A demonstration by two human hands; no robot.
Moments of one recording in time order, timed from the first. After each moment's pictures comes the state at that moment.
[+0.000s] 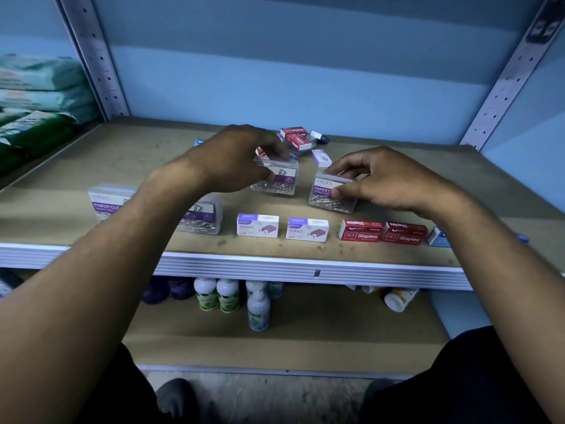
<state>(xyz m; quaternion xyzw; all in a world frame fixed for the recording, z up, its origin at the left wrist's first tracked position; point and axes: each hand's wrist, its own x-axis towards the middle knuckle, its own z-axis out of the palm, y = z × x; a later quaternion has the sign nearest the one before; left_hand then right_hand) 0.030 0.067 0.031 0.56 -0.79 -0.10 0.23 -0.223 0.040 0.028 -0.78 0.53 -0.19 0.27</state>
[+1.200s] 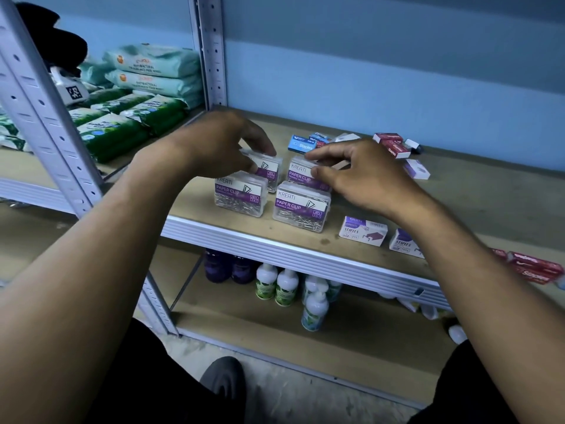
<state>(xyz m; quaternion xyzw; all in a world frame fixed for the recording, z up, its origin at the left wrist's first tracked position) 0.172 0.126 0.036 0.67 -0.71 -0.09 0.20 -0.058 0.058 0.014 -0.85 0.40 -0.25 0.23</state>
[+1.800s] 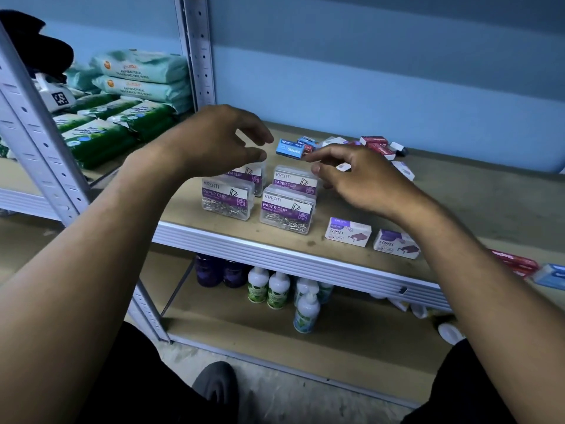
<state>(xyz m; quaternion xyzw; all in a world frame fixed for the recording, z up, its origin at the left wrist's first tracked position) 0.154 0.127 0.047 0.66 -0.70 -0.08 0.25 -0.076 0.050 0.014 -0.84 0.41 -0.23 0.26</state>
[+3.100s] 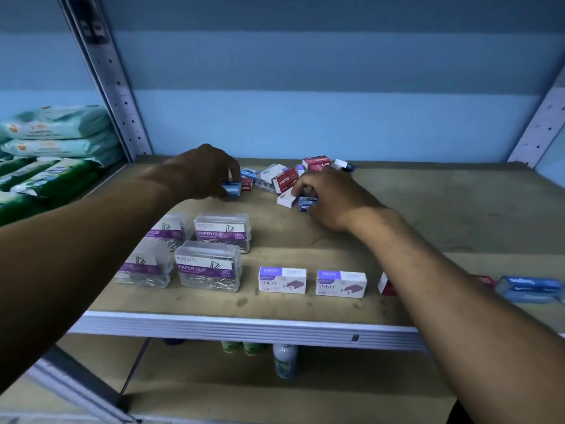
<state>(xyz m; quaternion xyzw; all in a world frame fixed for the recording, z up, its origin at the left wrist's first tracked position) 0.130 -0.025 0.024 0.66 -0.75 0.01 0.05 -0.125 -0.038 -0.013 -0.84 0.49 -0.18 0.13</state>
